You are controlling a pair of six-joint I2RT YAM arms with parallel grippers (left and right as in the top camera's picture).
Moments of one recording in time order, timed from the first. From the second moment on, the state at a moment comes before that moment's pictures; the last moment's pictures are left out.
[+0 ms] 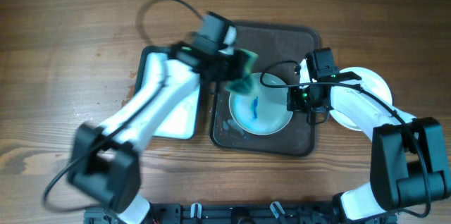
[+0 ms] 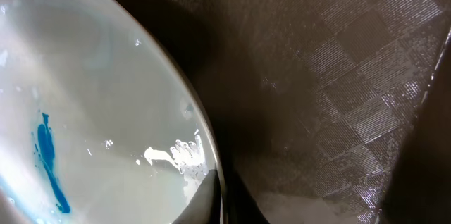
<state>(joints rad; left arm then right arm) -0.55 1.78 1.37 -0.64 0.27 -0.53 0.18 1.69 0.88 -0.55 -0.23 0.26</state>
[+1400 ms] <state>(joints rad) -0.58 2.04 1.37 -0.76 0.38 -0.38 0.18 1.70 0.88 -0.59 -0.25 0.27</state>
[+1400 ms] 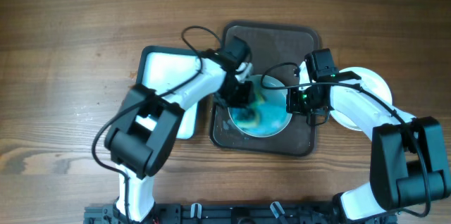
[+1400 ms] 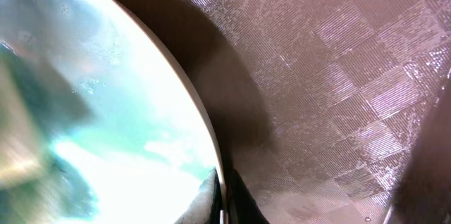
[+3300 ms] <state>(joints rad) -0.18 1.63 1.07 -0.82 0.02 -0.54 0.19 1.70 0.88 -0.60 -0.26 0.27</state>
